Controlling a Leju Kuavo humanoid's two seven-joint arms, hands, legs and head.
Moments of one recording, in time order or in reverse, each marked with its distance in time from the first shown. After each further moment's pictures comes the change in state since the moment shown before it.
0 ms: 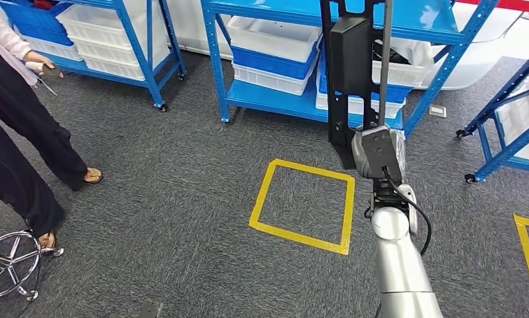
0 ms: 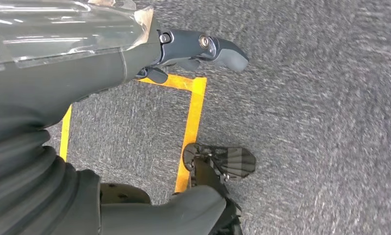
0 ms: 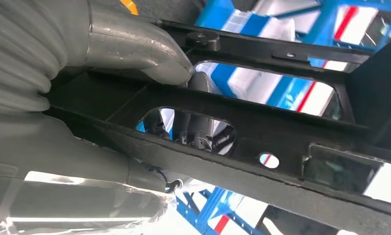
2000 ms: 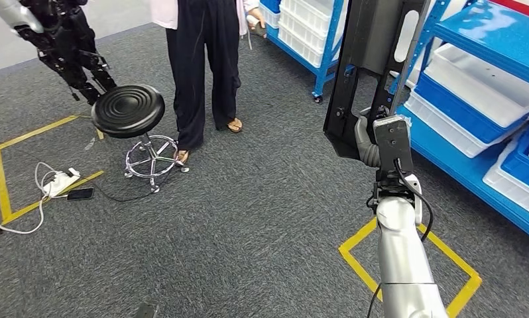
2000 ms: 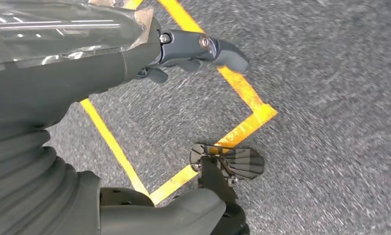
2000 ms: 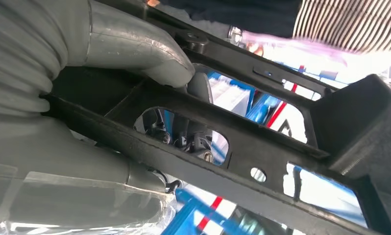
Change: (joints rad) left arm 0.010 0.007 0.023 0.001 -0.006 0.002 0.003; right arm -0.050 0.002 -0.003 -0.021 -0.095 0.027 -0.068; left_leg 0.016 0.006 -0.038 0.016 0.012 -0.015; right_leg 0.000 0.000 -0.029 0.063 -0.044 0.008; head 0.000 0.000
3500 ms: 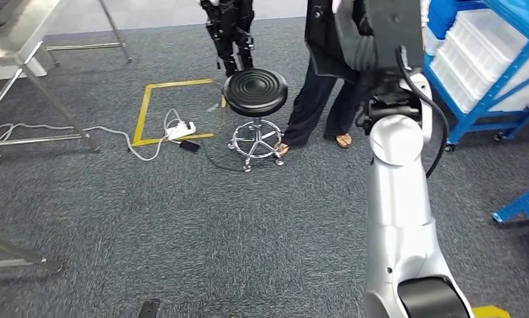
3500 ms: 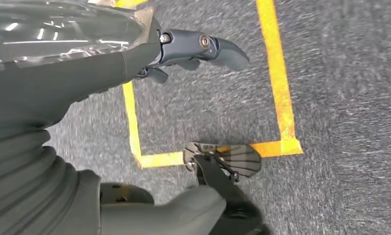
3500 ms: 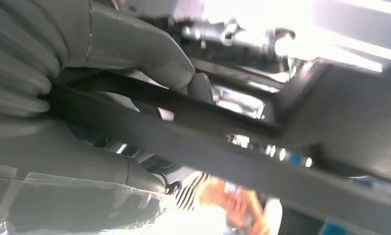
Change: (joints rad) left arm -0.012 0.001 0.001 0.000 -0.015 -0.001 0.012; right arm -0.380 0.140 0.108 -0.089 0.120 0.110 0.240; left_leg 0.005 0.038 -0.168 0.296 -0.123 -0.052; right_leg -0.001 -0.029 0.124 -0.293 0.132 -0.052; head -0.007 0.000
